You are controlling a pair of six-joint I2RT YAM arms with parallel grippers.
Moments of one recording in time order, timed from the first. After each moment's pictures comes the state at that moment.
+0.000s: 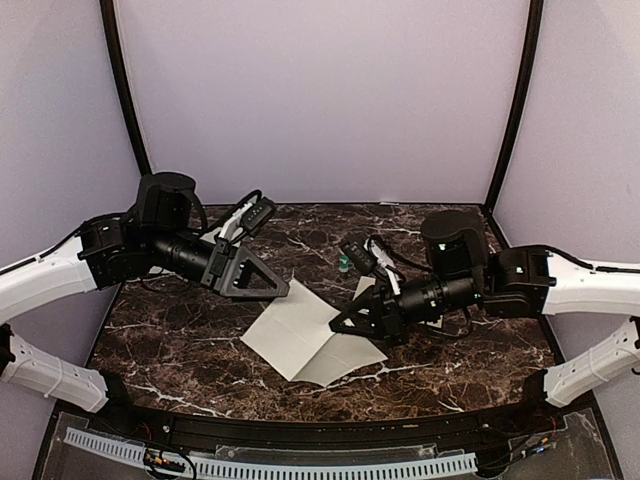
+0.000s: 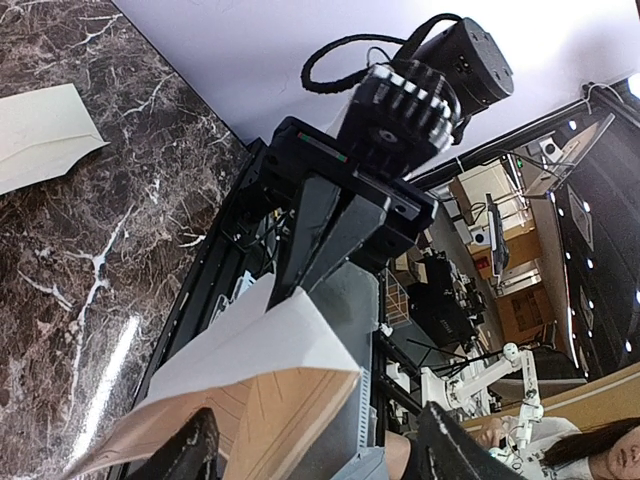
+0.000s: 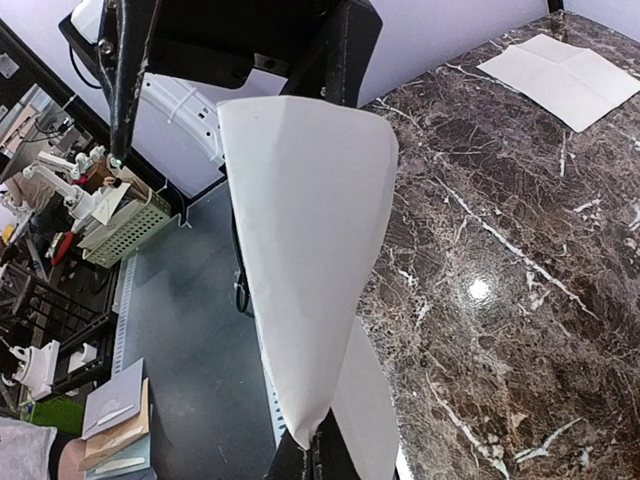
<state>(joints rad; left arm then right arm) -0.87 1.16 1.07 -0.34 0.85 -0.67 1.17 1.21 1.00 -0.25 -0.40 0.35</state>
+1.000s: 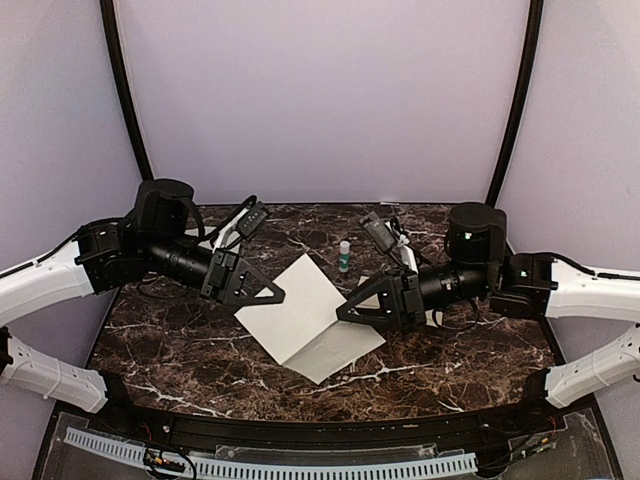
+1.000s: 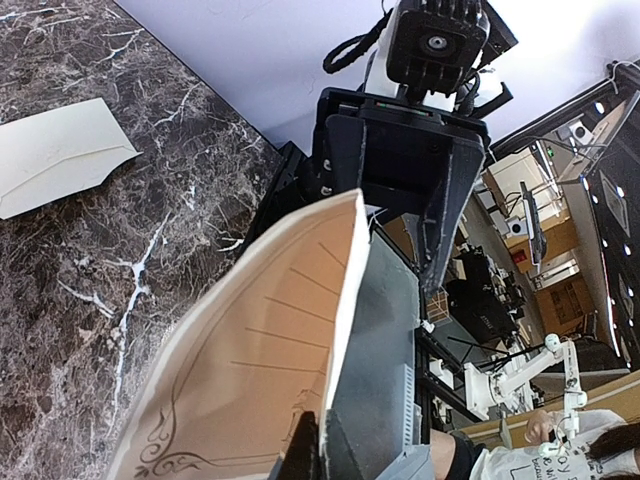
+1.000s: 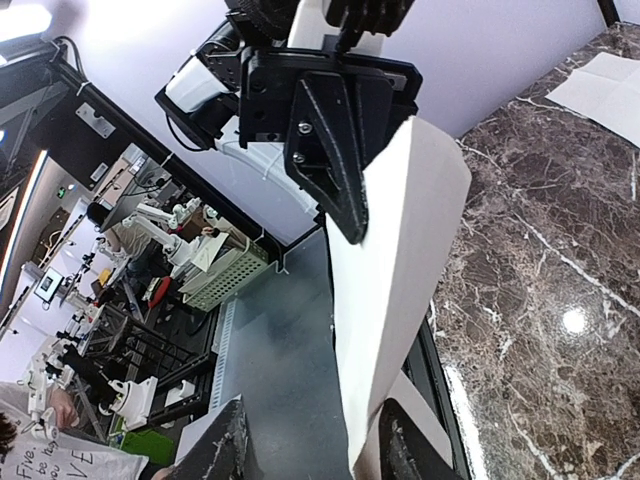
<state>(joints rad) -0.87 1.13 1.04 -0.37 0.78 -0.54 1.07 1.15 0.89 0.03 -0.64 0.59</state>
